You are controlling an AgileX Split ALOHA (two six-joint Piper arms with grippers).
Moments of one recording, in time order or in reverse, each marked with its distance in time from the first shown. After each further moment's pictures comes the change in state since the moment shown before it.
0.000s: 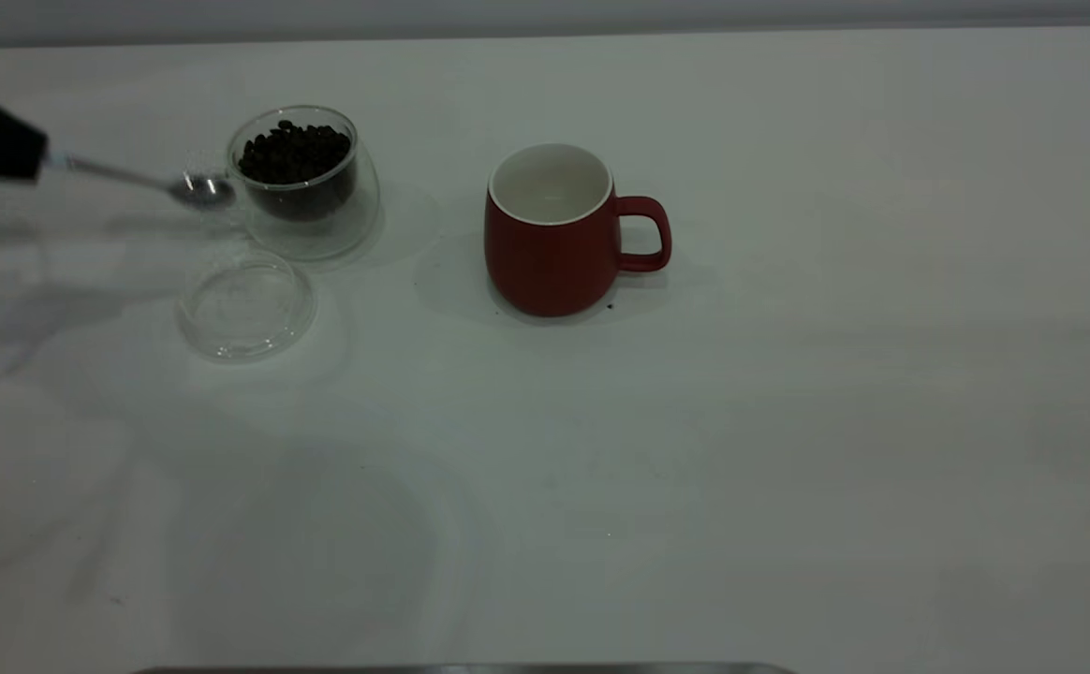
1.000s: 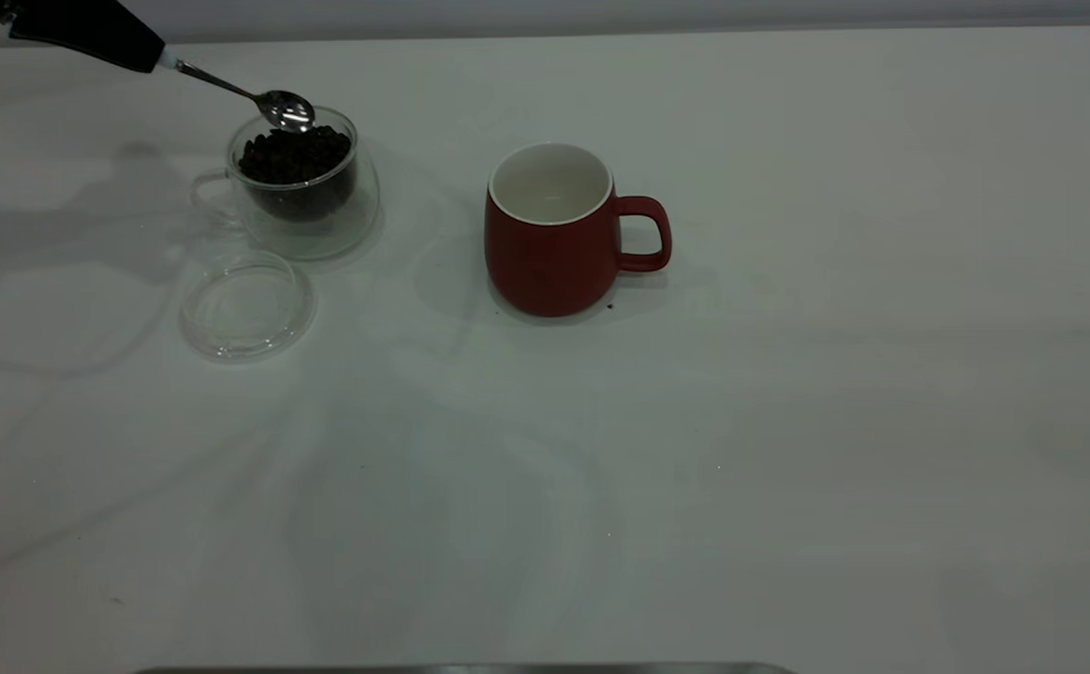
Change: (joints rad) left arm -0.237 -0.007 -0.217 0.111 -0.200 0.305; right arm 0.000 0.000 0.000 0.000 0.000 0.000
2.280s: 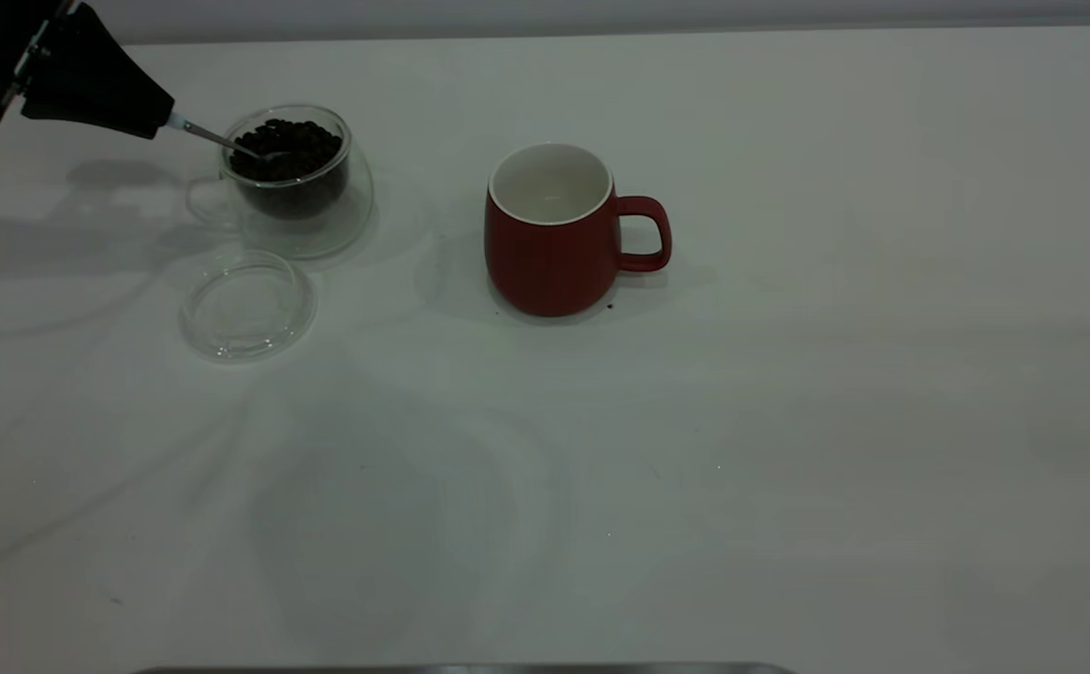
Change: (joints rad) left arm 0.023 0.082 -0.001 -0.001 0.038 -0.577; right arm 0.000 0.000 0.000 0.000 0.000 0.002
